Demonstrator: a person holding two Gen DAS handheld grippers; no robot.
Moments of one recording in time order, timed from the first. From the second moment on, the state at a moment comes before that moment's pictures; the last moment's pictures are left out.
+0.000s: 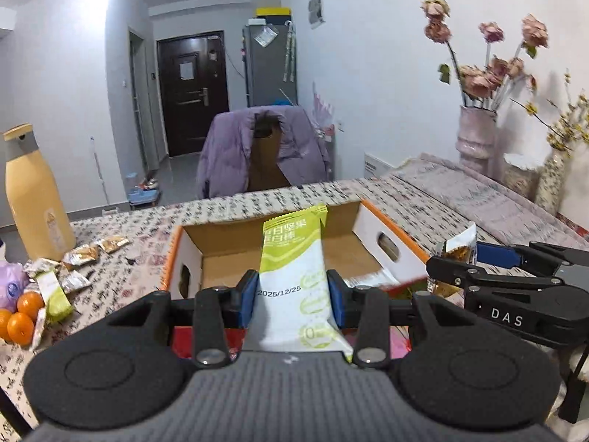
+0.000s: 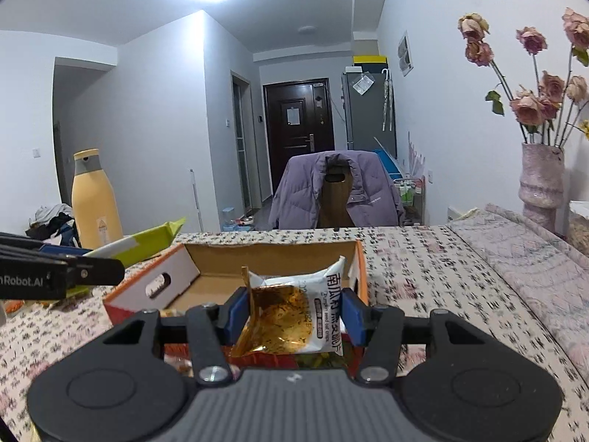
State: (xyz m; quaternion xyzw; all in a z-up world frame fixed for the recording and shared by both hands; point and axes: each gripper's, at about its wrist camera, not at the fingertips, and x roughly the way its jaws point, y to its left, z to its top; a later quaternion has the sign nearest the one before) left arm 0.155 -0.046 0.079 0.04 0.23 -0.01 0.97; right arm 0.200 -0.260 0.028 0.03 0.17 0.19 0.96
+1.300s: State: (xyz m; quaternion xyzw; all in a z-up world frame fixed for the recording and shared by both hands) left arm 0.285 0.026 0.027 -0.01 0.28 0.10 0.96; right arm 0.337 -0.197 0.007 -0.01 0.30 0.18 0.94
